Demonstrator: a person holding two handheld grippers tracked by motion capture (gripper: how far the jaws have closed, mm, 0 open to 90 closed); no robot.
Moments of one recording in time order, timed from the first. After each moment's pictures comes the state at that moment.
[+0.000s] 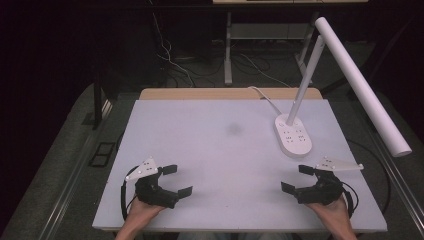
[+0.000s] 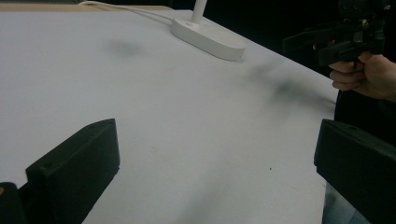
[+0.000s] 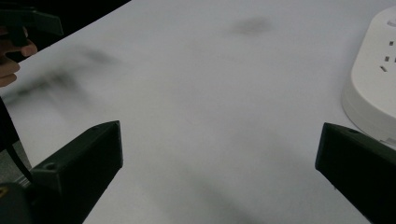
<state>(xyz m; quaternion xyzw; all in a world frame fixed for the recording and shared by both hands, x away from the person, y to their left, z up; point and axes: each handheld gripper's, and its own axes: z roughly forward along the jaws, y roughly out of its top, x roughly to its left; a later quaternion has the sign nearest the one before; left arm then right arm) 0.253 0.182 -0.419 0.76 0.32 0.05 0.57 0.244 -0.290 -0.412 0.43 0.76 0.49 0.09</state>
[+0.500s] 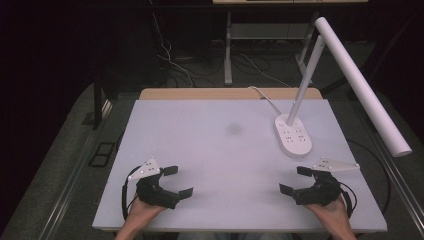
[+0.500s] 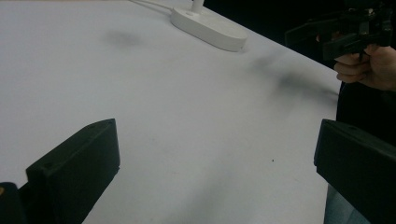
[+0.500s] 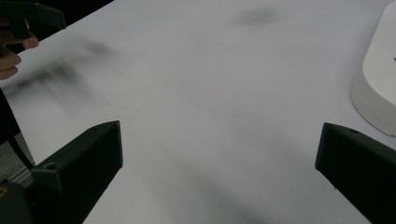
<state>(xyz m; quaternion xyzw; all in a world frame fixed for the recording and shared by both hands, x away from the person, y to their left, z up) 0.254 0.180 -0.422 0.77 0.32 0.04 0.56 0.245 -0.286 -0.413 0.42 0.77 0.47 0.09</state>
